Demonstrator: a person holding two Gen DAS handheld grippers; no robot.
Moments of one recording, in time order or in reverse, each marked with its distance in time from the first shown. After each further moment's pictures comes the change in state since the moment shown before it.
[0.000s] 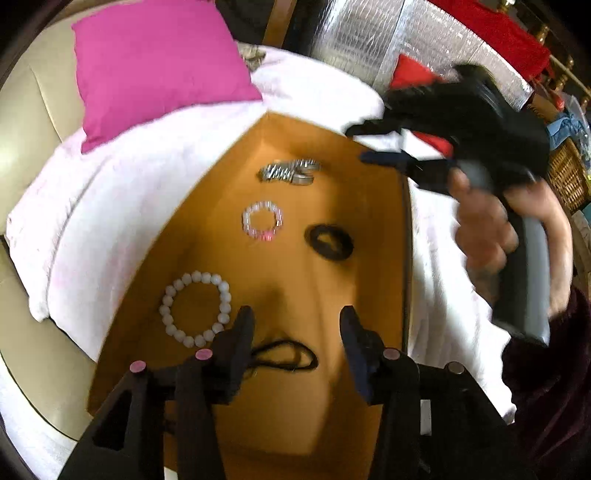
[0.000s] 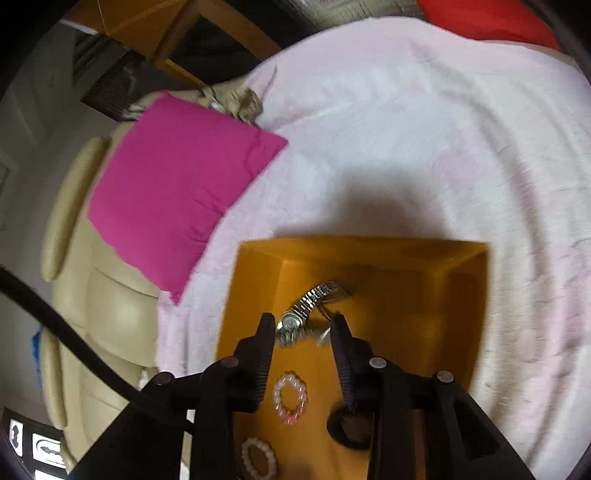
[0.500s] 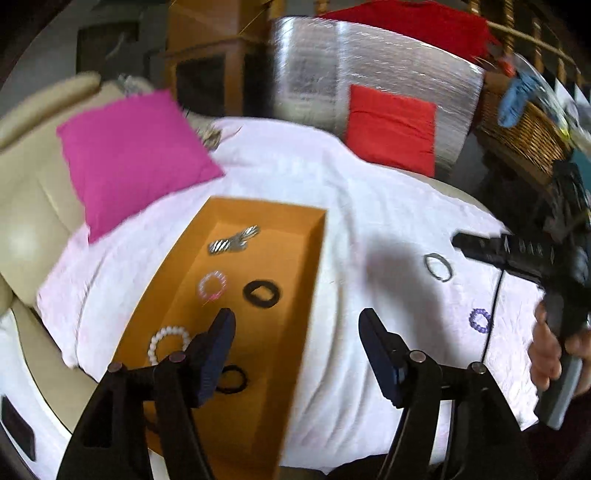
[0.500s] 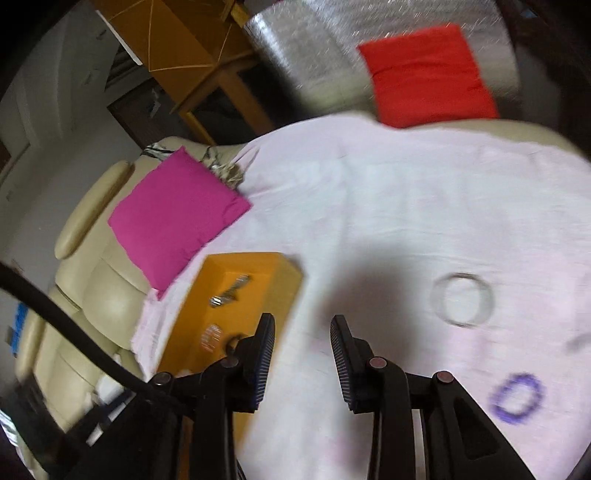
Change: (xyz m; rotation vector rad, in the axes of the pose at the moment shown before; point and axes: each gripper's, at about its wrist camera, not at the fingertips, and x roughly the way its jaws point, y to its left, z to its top) left arm -0.055 -0.122 -0.010 0.222 -0.209 0.114; right arm -0.207 -0.094 -0.082 -0.156 -0.262 -0.143
